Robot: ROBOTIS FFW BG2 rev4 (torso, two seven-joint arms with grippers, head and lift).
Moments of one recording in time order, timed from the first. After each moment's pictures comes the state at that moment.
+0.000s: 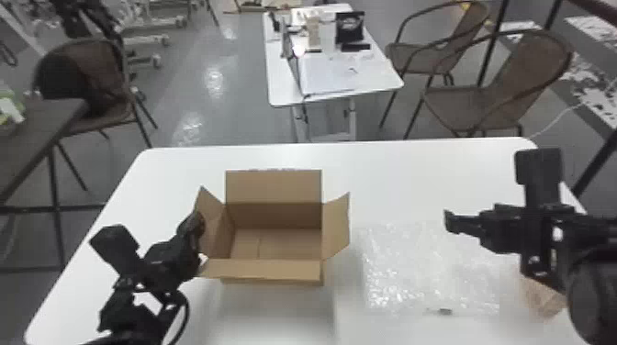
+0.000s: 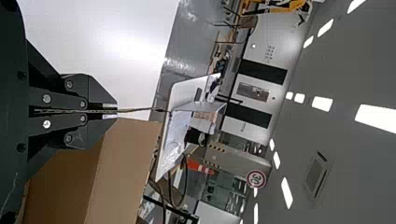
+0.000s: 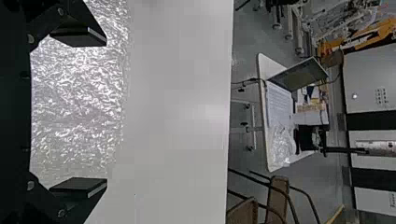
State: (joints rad) left arm 0.20 0.00 0.30 -1.66 0.29 0.08 -0.35; right arm -0.05 -0.07 -0.01 -1.89 0.05 0.96 0.39
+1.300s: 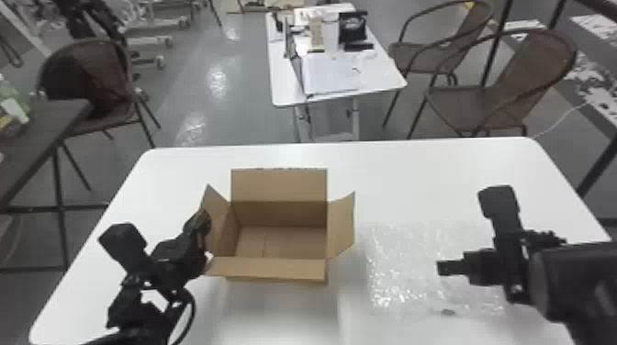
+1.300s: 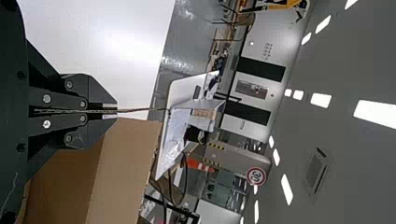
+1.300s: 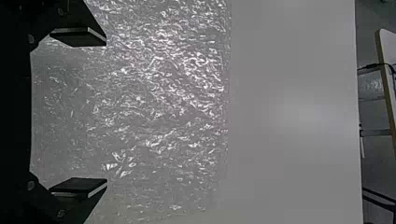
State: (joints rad) left arm 0.19 0.00 0.29 -1.65 0.28 0.06 -0.35; right arm -0.17 -0.08 0.07 -1.59 0.08 1.16 0.37
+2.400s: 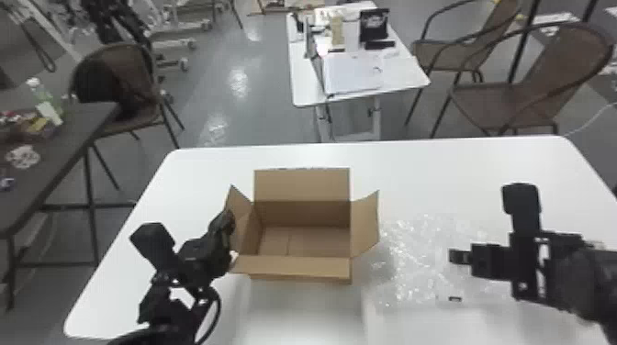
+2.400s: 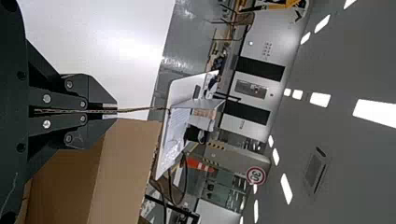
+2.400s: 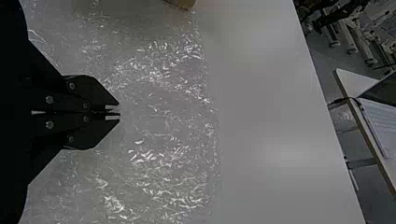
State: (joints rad) left arm 0.19 0.00 0.28 -1.63 0.27 0.04 -0.35; right arm -0.20 -0.07 0.02 -1.50 -0.18 1.06 0.38
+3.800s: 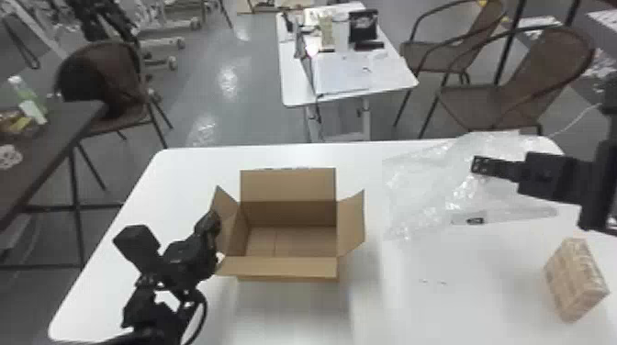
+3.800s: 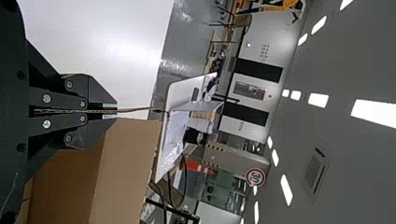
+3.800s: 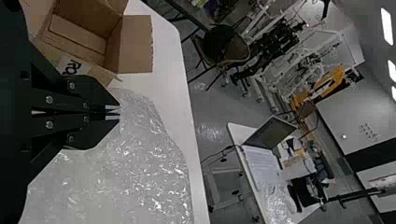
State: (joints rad) left arm 0.19 0.00 0.29 -1.63 0.26 0.03 -0.35; right arm -0.19 -0.18 -0.19 -2.06 -0.79 1.34 0.13
